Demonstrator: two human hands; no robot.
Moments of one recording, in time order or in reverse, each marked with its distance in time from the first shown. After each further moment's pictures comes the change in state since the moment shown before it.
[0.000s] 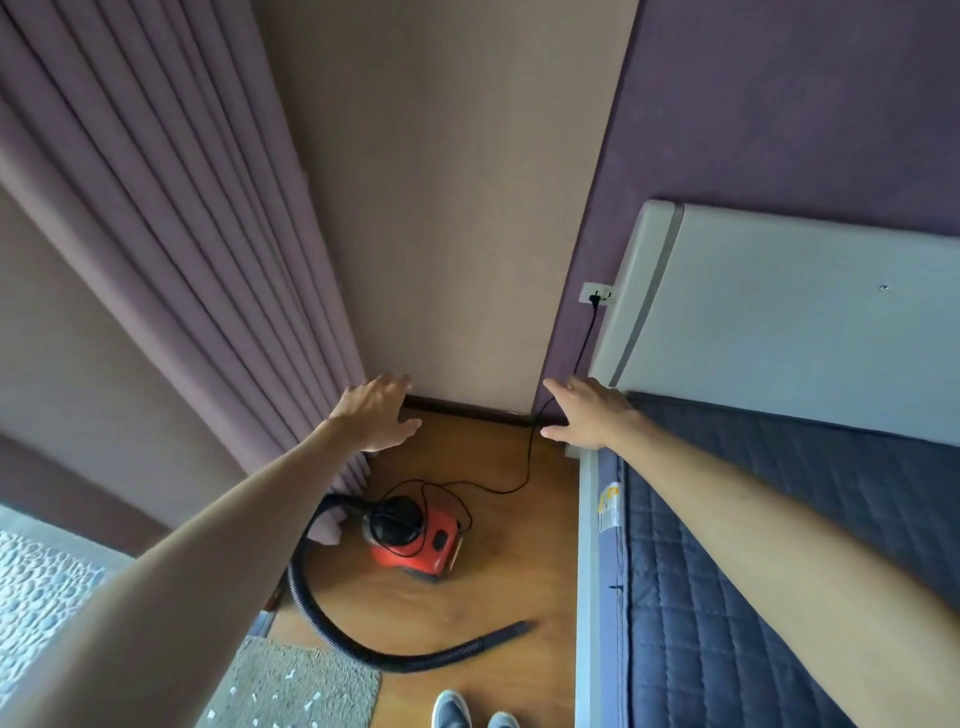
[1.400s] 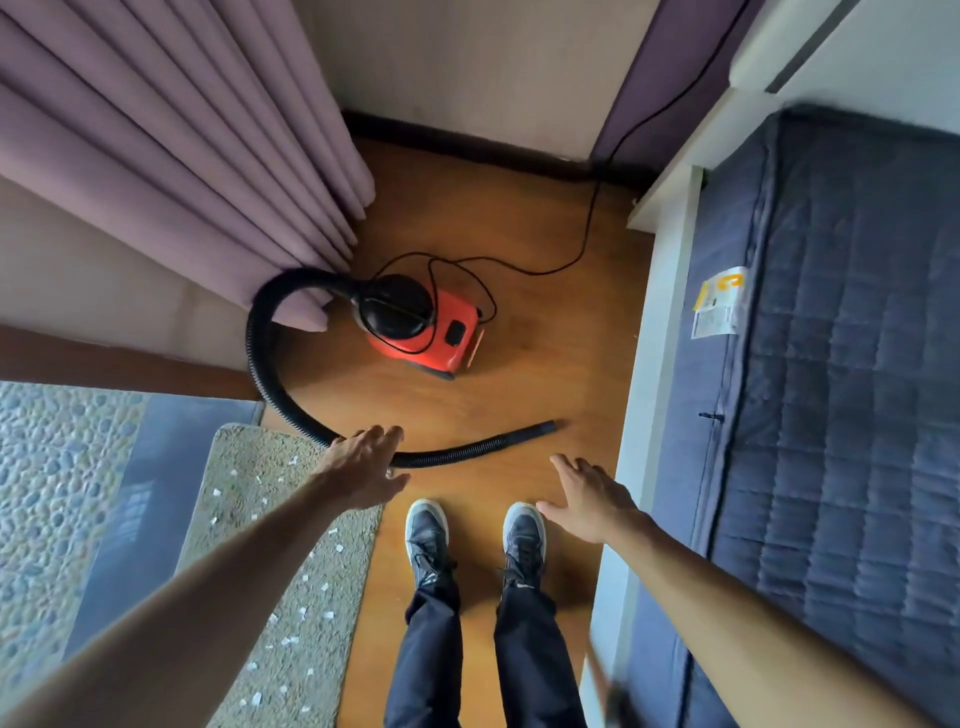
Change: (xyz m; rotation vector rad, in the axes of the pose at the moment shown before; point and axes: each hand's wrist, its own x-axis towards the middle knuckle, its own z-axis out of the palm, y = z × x) left_hand -0.062 -0.089 0.442 -0.071 -0.597 0.012; right_hand -0.015 -0.103 0.445 0.366 -0.605 0.086
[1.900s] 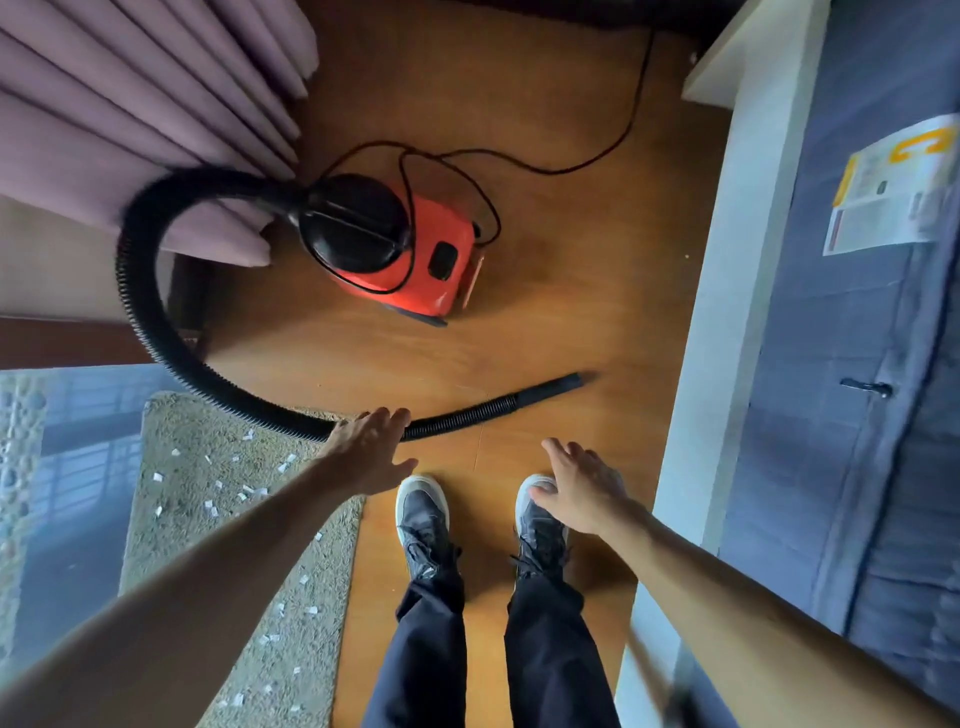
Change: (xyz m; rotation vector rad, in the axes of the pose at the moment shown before) left_hand 0.140 -0.024 0.128 0.056 -0.112 0.012; right_hand 0.149 0.020 0.116 0.085 -0.101 0.019
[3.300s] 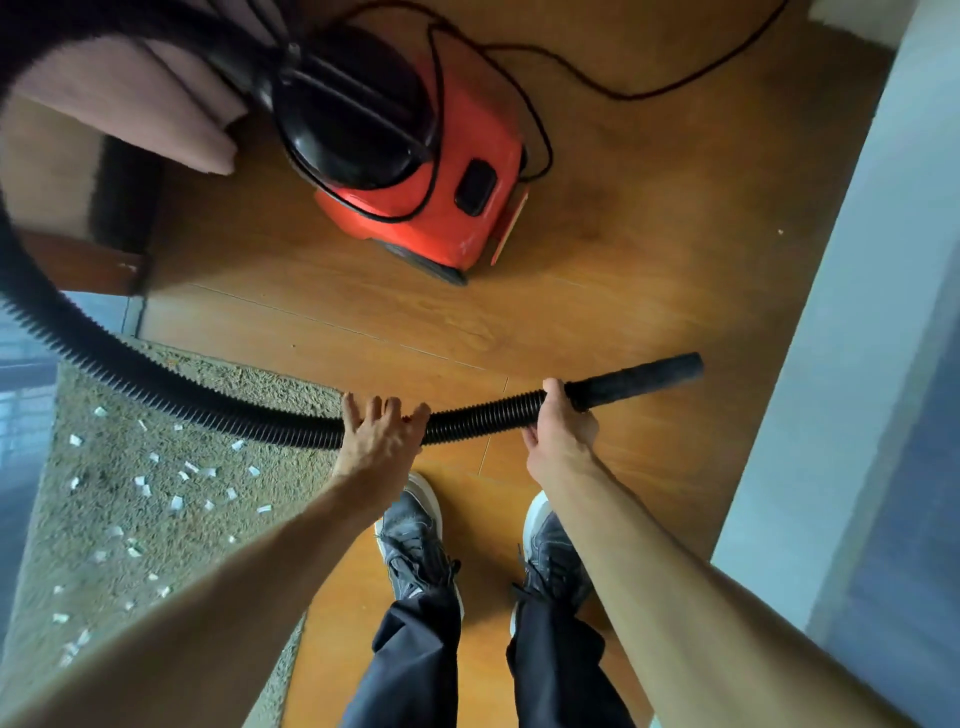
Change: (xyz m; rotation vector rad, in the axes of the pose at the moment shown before) left_hand 0.071 -0.002 0.105 0.104 0.029 -0.141; right_hand 0.149 -0.059 0.037 1.754 0.404 0.821
